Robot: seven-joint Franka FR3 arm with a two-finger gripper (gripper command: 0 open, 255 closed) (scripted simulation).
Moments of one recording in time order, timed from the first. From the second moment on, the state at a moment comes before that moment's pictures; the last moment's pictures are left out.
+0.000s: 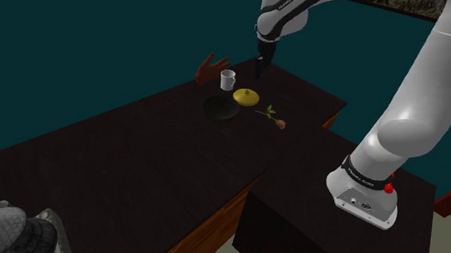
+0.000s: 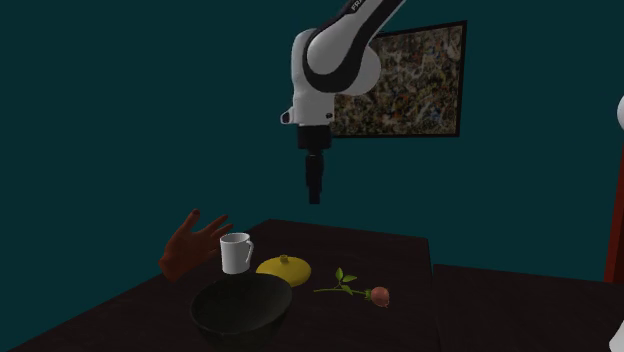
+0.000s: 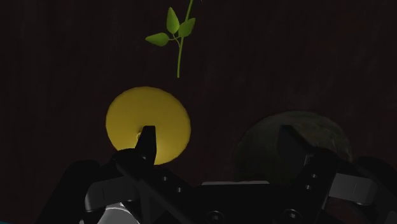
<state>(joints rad) -0.06 0.14 -0.23 -2.21 -0.06 2.35 -0.42</state>
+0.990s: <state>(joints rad) -0.20 0.72 -0.19 -1.72 0.06 2.43 -0.56</state>
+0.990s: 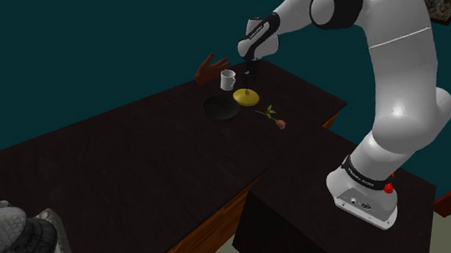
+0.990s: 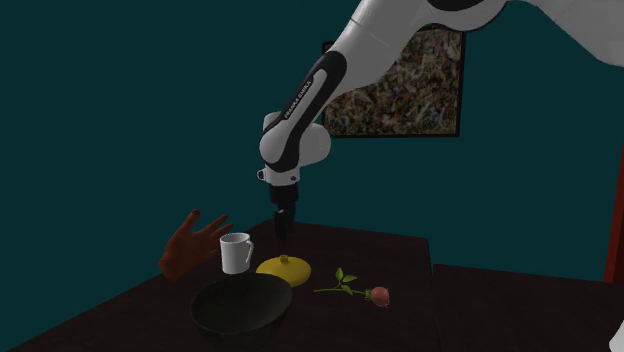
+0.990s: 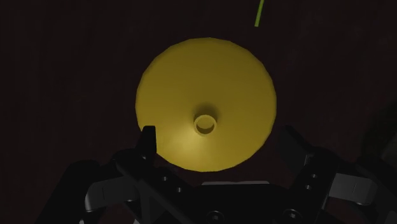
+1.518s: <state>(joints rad) -0.22 0.83 -0.18 -1.65 0.08 2.48 -0.57</state>
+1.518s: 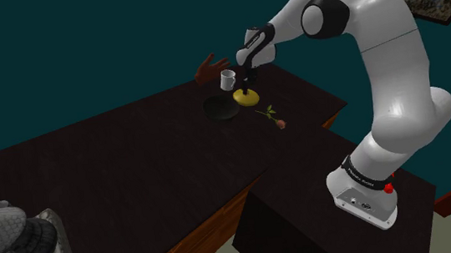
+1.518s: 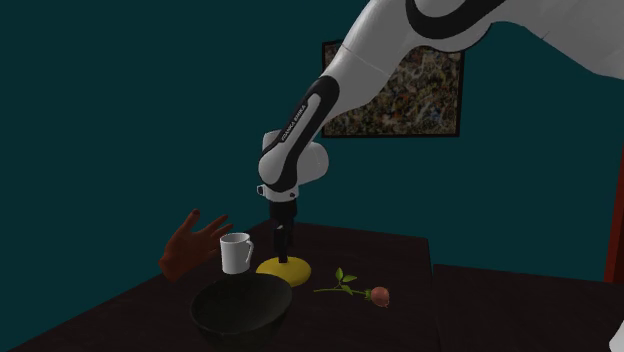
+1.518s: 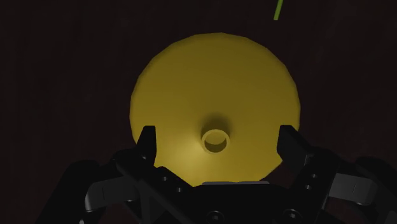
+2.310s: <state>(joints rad) -0.22 0.84 -0.18 -1.65 0.08 2.48 -0.57</state>
